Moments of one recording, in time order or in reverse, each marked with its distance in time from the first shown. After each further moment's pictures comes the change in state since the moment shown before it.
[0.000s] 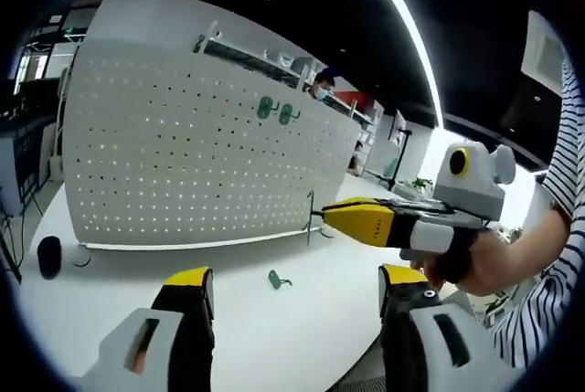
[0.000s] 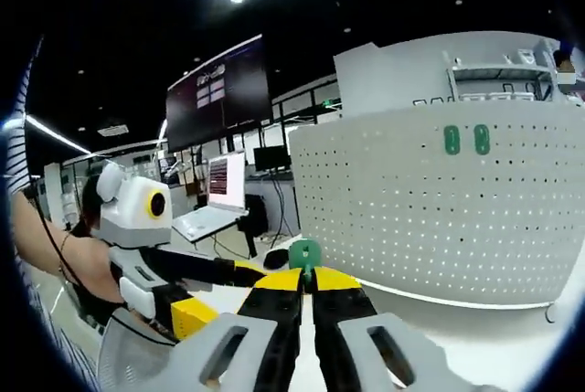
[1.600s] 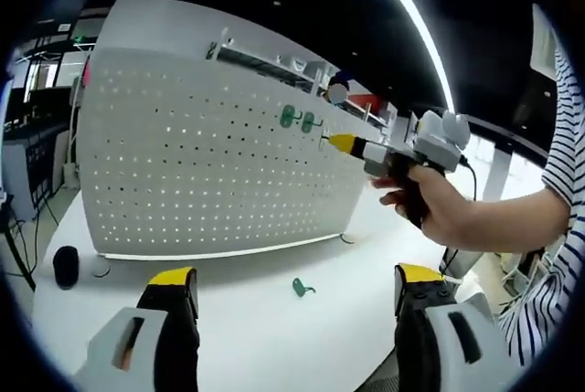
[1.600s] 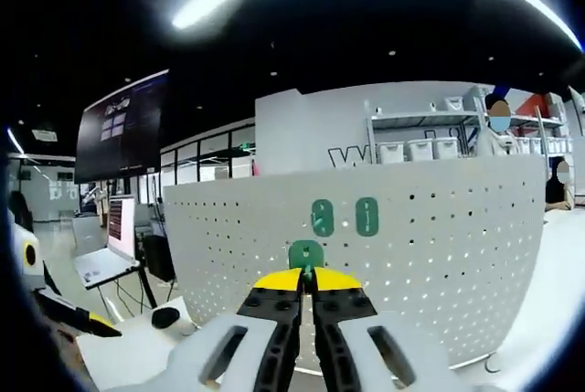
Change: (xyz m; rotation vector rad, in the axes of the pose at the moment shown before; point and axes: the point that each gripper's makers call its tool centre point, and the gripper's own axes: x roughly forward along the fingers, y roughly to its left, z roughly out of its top) left arm 0.001 0.026 0.013 0.032 -0.025 0.081; right arm 0.031 -0.163 0.083 -0.047 -0.216 -0.402
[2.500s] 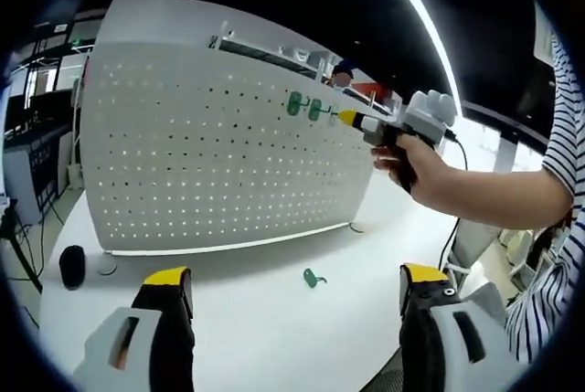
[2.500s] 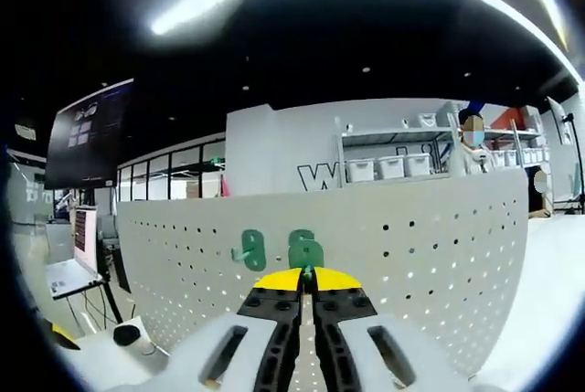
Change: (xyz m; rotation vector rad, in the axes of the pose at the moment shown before) left arm 0.004 0.014 -0.008 0.014 0.043 0.032; right arm 0.024 -0.061 0.019 -0.008 -0.074 -0.142
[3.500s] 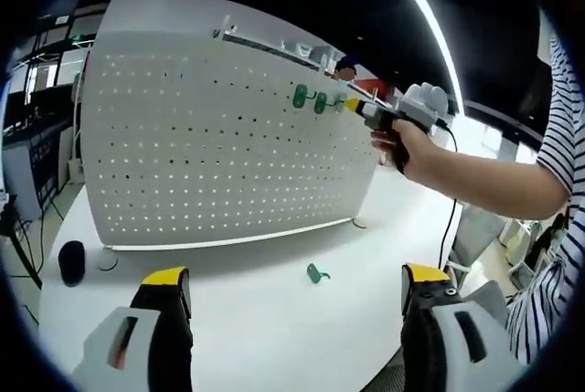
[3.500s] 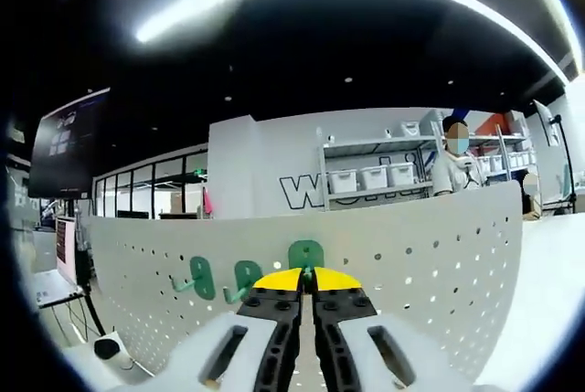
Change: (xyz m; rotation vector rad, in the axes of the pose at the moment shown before) left arm 0.004 0.008 -0.006 -0.007 0.030 0.005; right arm 0.027 -0.038 0.014 0.011 -0.048 -0.074
